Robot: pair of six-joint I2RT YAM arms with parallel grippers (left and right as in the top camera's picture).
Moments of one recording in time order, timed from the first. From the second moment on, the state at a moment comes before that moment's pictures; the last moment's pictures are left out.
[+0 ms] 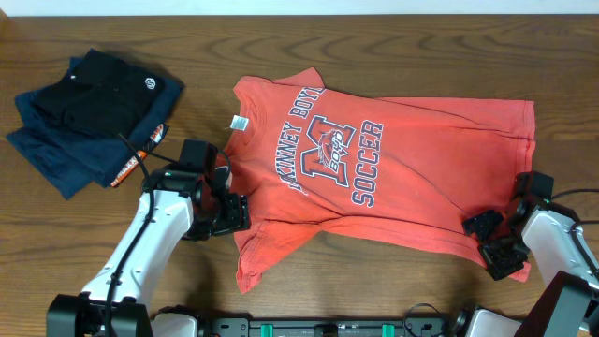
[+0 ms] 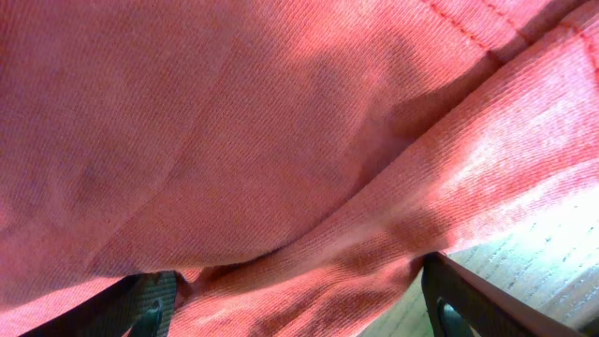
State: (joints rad) left arm -0.14 1.39 0.79 -0.93 0.25 -0.29; right arm -0.39 1.41 0.60 -0.79 0.01 0.80
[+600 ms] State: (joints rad) left arm -0.14 1.47 0.66 -0.73 0.28 -0.33; right arm -0.39 1.41 0.60 -0.80 0.02 0.80
